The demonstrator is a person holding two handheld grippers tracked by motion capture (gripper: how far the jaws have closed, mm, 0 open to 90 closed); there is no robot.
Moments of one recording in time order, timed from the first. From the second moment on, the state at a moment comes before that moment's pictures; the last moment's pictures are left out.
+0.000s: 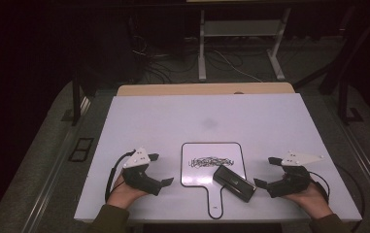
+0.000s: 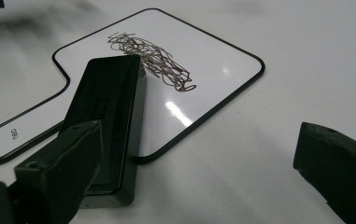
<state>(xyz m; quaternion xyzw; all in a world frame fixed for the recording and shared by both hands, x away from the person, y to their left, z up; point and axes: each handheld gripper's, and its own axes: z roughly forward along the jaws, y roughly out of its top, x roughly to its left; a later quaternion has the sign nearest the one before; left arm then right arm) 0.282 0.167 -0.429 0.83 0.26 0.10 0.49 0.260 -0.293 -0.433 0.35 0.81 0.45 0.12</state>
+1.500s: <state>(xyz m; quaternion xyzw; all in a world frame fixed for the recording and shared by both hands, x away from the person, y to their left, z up) 0.281 0.175 -0.429 0.81 0.28 0.10 0.50 0.275 -0.255 -0.409 0.33 0.83 0.44 0.10</state>
